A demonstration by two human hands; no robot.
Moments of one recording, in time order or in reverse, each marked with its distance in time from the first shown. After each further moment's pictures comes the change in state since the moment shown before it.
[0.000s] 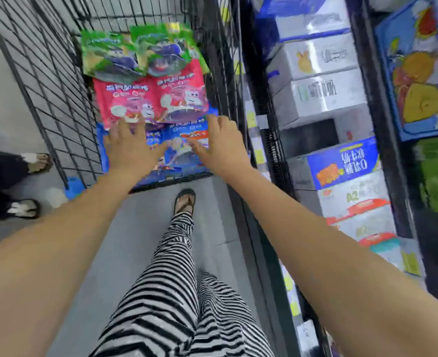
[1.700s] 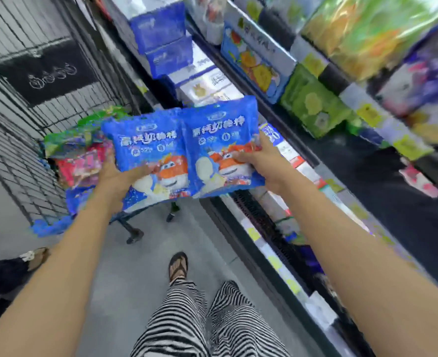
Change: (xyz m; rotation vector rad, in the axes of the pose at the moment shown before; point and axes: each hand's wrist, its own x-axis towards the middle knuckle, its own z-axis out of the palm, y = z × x) left_hand -0.185 0.151 -0.071 -1.185 -0.199 0.073; right_hand -0.265 0.148 -0.124 1.455 0.299 0.367
